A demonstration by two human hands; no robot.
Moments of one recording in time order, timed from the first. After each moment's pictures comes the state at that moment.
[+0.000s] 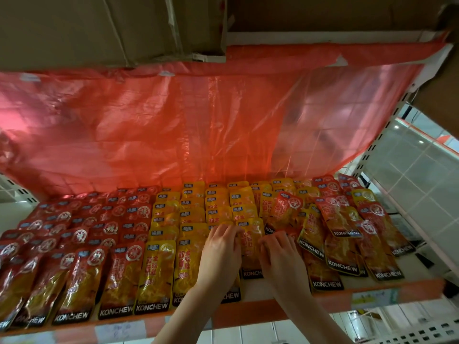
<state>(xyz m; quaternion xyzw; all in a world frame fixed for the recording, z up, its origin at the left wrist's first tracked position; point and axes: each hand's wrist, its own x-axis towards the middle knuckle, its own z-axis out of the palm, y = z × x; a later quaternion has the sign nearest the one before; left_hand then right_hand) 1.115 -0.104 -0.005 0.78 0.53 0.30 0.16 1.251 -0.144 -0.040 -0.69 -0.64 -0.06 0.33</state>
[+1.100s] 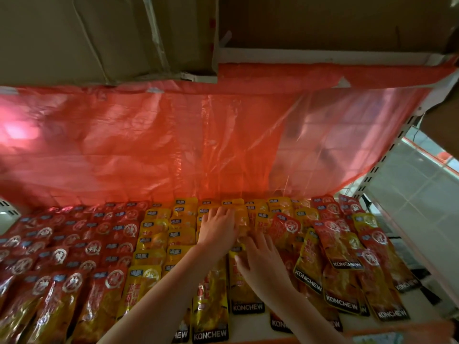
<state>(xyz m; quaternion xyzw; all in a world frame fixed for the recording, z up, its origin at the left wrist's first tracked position) 1.151 0.003 0.001 0.82 0.56 0.09 0.10 1.259 -0.086 -0.034 -0.66 -0.73 0.02 0.20</state>
